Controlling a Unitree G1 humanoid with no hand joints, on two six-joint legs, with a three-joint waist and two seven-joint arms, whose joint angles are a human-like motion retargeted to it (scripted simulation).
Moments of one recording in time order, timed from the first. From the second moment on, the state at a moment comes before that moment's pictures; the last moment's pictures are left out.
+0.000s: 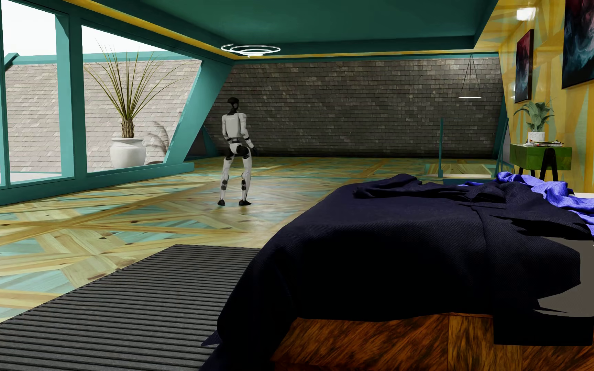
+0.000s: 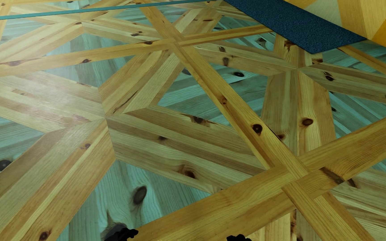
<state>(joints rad) 0.04 -0.21 -0.07 0.51 0.12 0.05 0.83 -0.06 -0.07 0.55 0.33 0.05 0.07 -0.20 -0.10 0.12 -0.05 -0.20 -0.01 -0.18 0.21 0.85 0.88 0.82 -0.82 0.13 0.19 0.14 -0.24</state>
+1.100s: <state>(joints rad) -0.07 -0.59 -0.04 0.11 -0.27 -0.12 0.55 0.02 0.07 0.43 0.75 0.07 0.22 -0.31 -0.03 0.10 -0.18 -0.08 0.13 -0.25 0.34 0.75 0.76 0.81 -0.73 0.03 0.23 0.21 -0.18</state>
